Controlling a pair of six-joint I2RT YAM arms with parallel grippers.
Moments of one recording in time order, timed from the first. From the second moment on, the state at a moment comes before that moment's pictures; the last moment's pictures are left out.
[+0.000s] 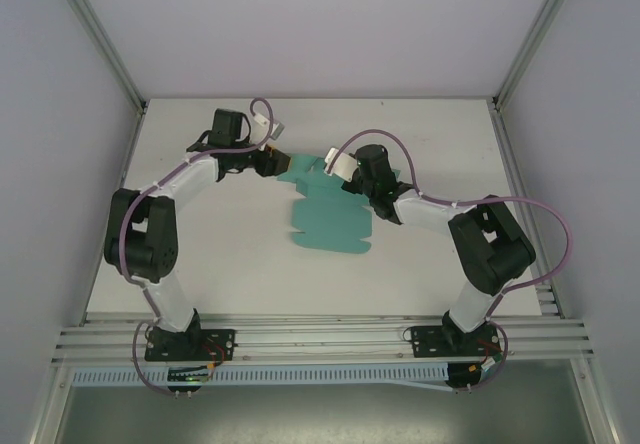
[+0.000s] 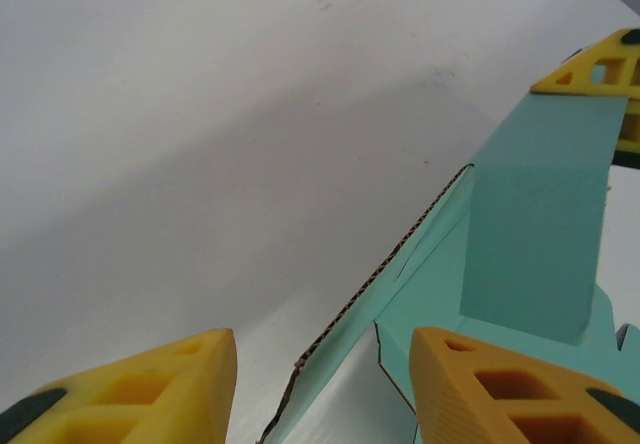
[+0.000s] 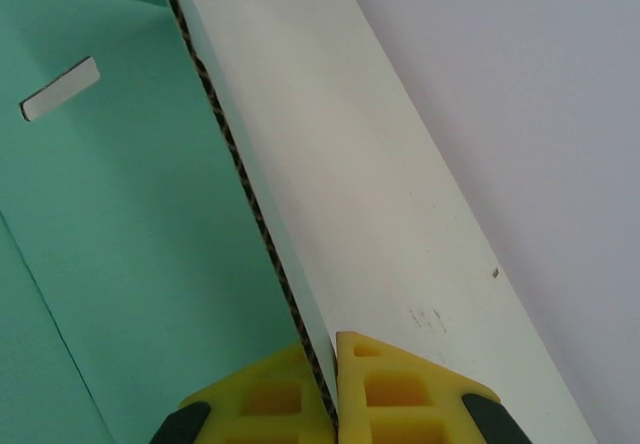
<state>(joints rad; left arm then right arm) -0.26 1.80 1.28 -0.27 0.62 0.17 0.60 1.70 0.94 0.28 0.15 -0.77</state>
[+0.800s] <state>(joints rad) -0.51 1.80 1.26 -0.25 0.33 0.08 0.60 1.74 0.97 0.22 0.29 -0.70</state>
